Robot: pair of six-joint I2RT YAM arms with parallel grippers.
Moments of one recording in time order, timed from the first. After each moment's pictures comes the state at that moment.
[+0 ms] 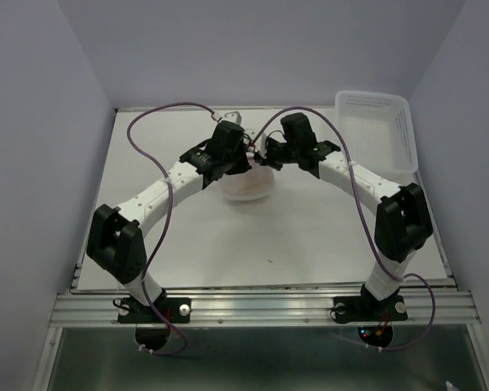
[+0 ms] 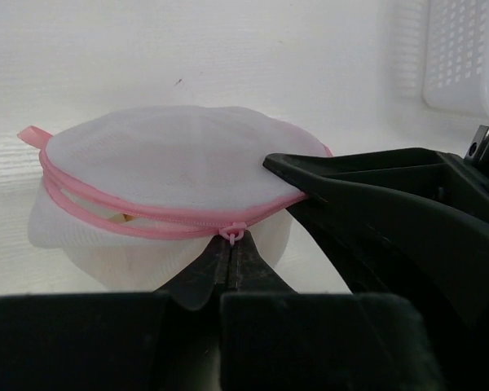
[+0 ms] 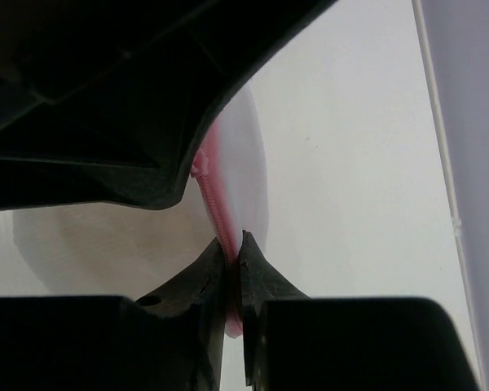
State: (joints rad) left arm -0.64 1.61 1.38 -0.45 -0.13 -0.62; right arm 0.55 1.79 1.47 -0.30 -0.50 -0.79
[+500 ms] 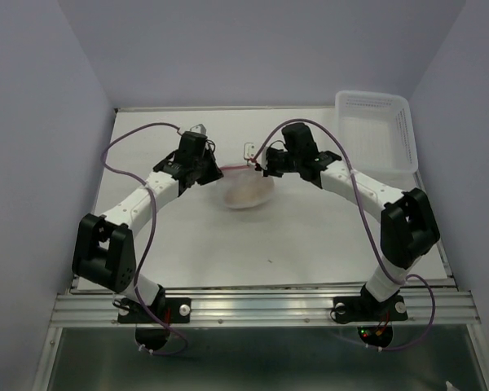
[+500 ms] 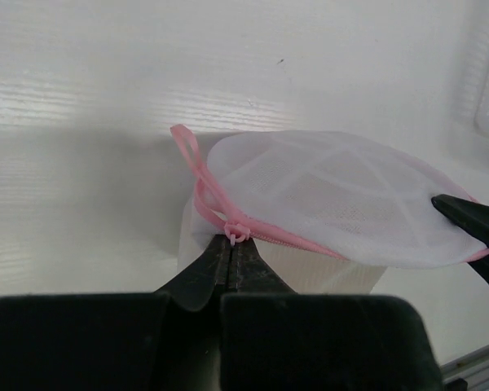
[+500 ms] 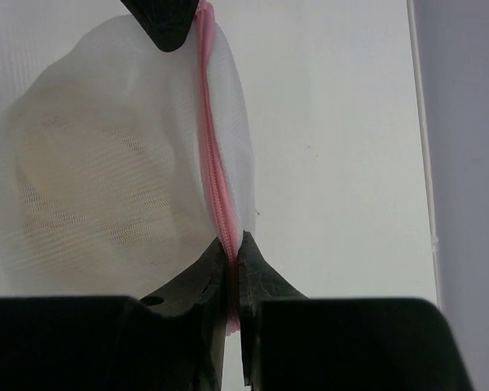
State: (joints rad) left arm -0.42 1.51 1.13 -0.37 0.01 -0.66; right arm 0.56 1.72 1.34 -0.22 -0.45 -0.92
